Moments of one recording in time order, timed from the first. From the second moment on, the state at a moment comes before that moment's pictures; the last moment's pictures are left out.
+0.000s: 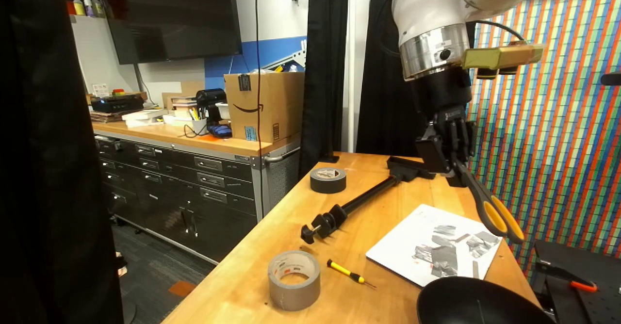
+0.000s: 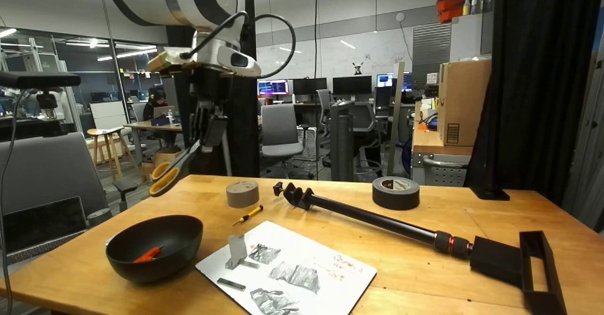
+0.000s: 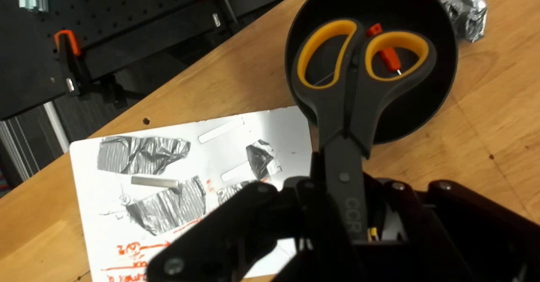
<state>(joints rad) 0.15 -0.12 0.20 -2.14 0.15 1.78 0.65</state>
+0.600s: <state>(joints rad) 0.16 -0.11 0.21 -2.28 0.30 1.91 0.65</state>
